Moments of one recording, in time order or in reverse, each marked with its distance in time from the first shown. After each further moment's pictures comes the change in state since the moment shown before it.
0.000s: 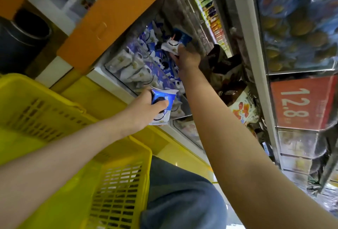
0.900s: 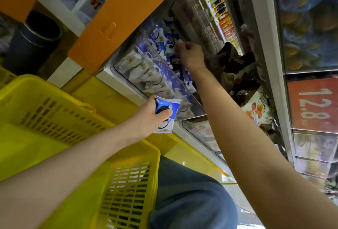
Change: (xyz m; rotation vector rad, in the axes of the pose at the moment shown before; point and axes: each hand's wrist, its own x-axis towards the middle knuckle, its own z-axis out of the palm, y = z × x) left_hand -0.001 -0.021 -0.002 -0.043 -0.060 -0.001; right_hand 0.000 0.004 -0.003 -0.798 -0.223 -0.322
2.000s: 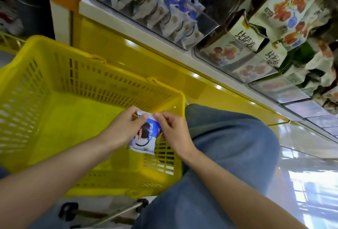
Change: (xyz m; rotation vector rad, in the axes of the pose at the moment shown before) left_hand -0.109 -0.101 0.010 0.402 0.202 -0.419; right_hand -0.300 0.140 0.070 0.462 -0.316 0.156
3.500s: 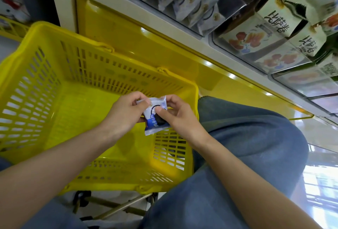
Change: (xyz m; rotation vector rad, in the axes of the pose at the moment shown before) left_hand 0.012 0.004 -0.014 -0.048 0.073 0.045; right_hand 0.019 -0.015 0.002 0.296 -0.168 0.157
